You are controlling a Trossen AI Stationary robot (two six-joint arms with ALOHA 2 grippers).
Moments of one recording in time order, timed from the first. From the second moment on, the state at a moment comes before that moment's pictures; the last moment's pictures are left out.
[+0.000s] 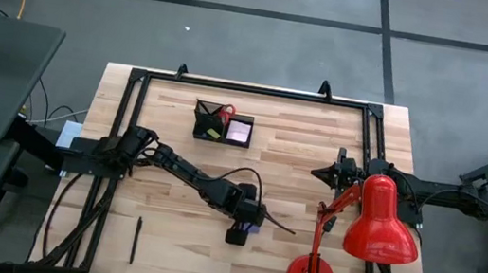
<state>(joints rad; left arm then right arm) -0.15 2.21 1.57 -0.50 -0.09 -0.16 -0.07 0.21 0.01 0.00 0.00 0.13</state>
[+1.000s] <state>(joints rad) -0.14 2.25 1.57 -0.48 -0.10 -0.16 -0.07 0.21 0.01 0.00 0.00 0.13</state>
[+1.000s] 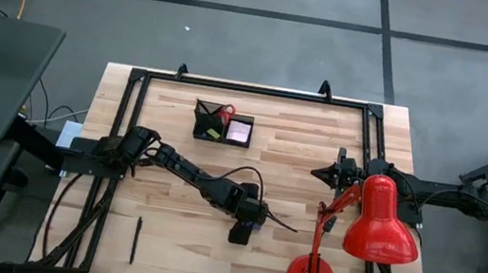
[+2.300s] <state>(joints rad) -0.15 2.20 1.57 -0.51 -0.23 -0.22 -0.07 0.21 0.01 0.00 0.00 0.13</state>
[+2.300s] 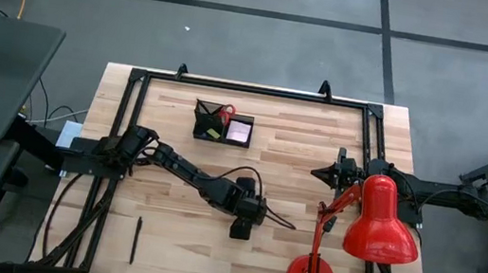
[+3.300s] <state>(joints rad) -0.07 1.97 1.57 -0.74 -0.22 -0.09 -0.07 0.21 0.01 0.00 0.00 0.13</state>
